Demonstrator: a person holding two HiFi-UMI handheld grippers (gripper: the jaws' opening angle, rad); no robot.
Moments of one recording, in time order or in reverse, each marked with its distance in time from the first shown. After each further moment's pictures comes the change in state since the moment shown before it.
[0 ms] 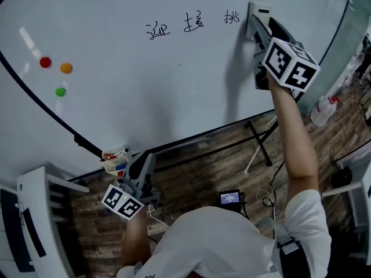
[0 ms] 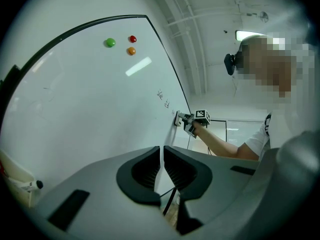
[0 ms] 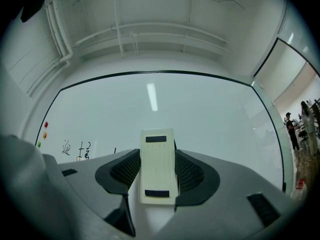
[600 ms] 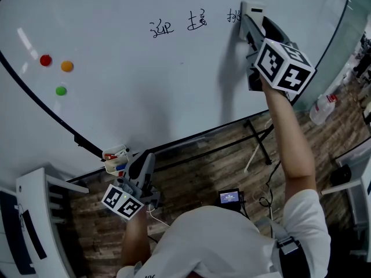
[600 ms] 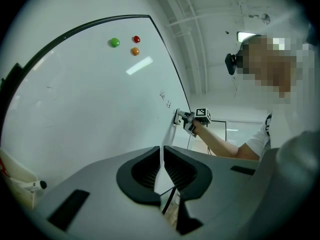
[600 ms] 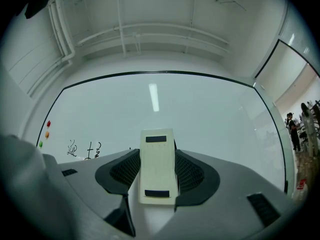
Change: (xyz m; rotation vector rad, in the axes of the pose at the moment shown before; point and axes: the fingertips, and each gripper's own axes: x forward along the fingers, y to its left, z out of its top) left arm -0.006 0.009 0.000 -0.014 0.007 -0.006; right arm -0.001 0.034 -0.001 -0.015 -0.014 0.015
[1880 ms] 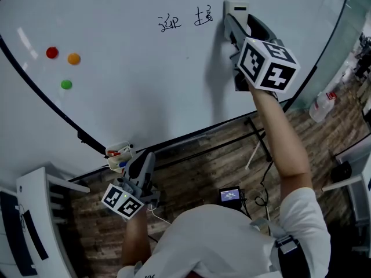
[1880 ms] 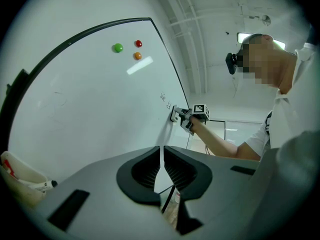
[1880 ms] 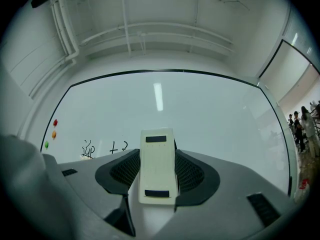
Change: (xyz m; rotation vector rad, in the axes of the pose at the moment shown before) left arm -0.023 0.005 0.004 -0.006 0.010 -0.004; right arm -0.001 0.061 -0.007 -0.012 0.010 0.031
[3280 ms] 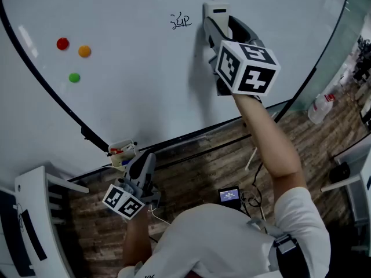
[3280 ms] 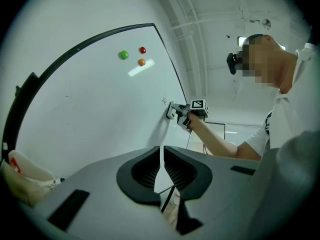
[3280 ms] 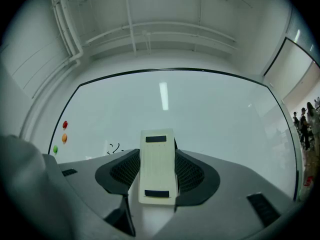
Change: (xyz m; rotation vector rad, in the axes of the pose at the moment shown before) left arm -0.023 0.008 0.004 -0.019 -0.019 0.000; right arm 0.003 0.076 -0.002 0.005 0.005 0.042
